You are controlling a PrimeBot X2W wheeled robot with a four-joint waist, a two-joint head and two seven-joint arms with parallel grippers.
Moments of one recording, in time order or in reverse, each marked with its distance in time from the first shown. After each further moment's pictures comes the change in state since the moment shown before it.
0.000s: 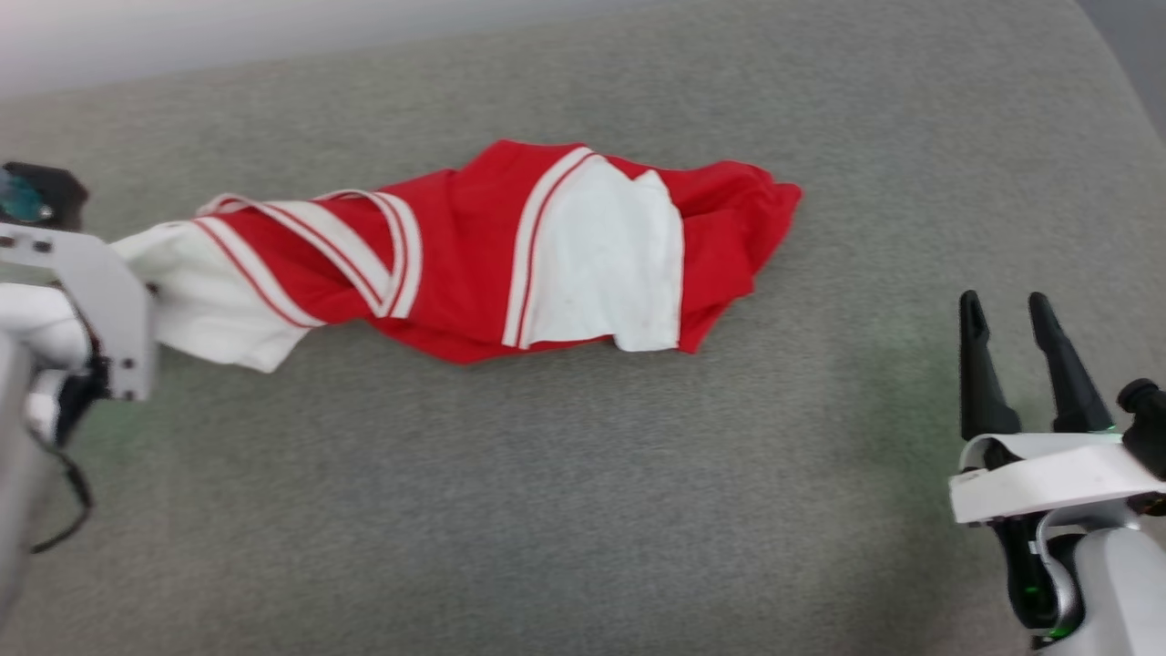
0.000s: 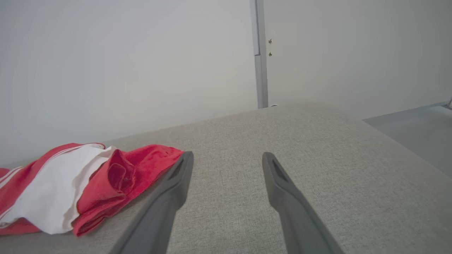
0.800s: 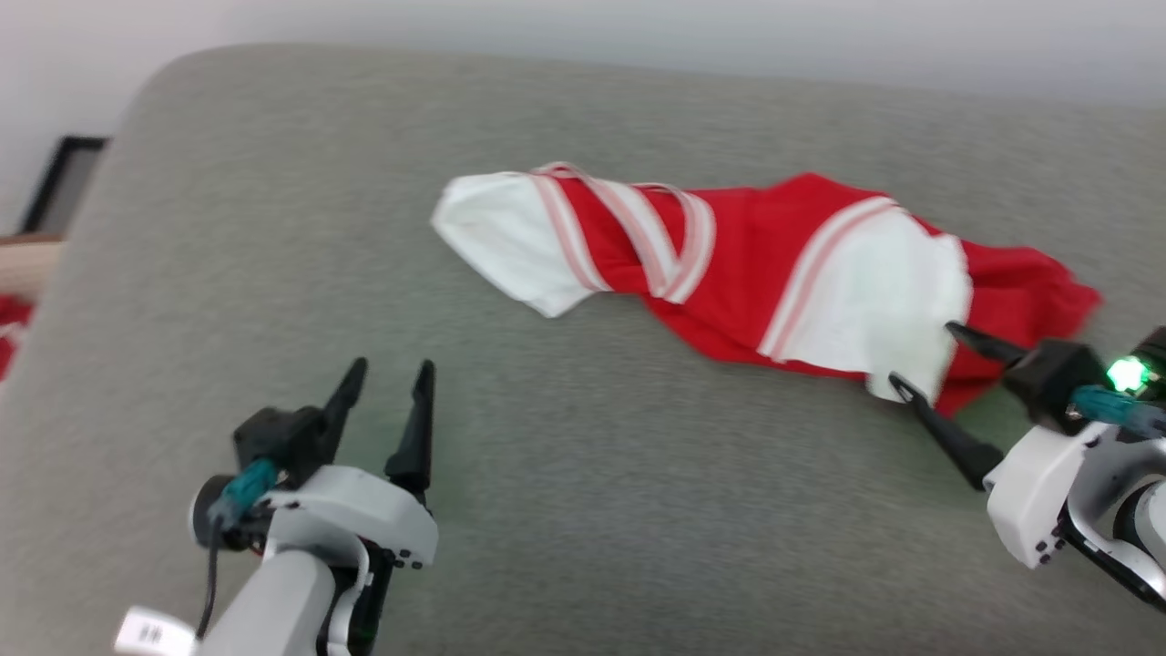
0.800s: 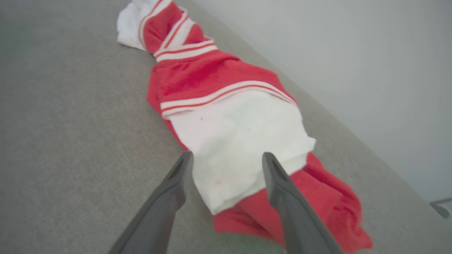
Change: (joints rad) left arm 0.467 -0.364 0.092 -0.296 -0.018 0.089 -0.756; right arm -0.201 -0.595 0.645 -0.117 0.081 0.000 0.324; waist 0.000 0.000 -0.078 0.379
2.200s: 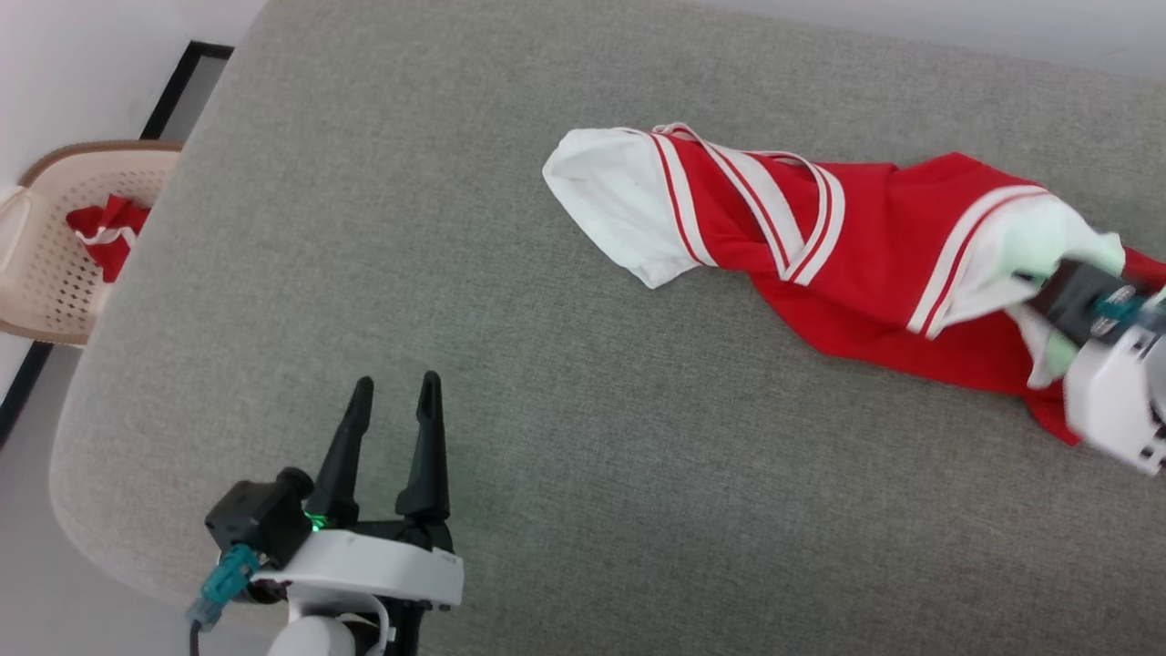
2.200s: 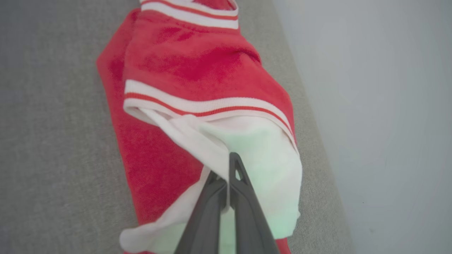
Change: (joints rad) left arm 0.236 -0.294 0.353 -0.262 0.211 -0.169 -0.005; right arm -0.490 -0.260 0.531 0.025 0.009 0.000 0.149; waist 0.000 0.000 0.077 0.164
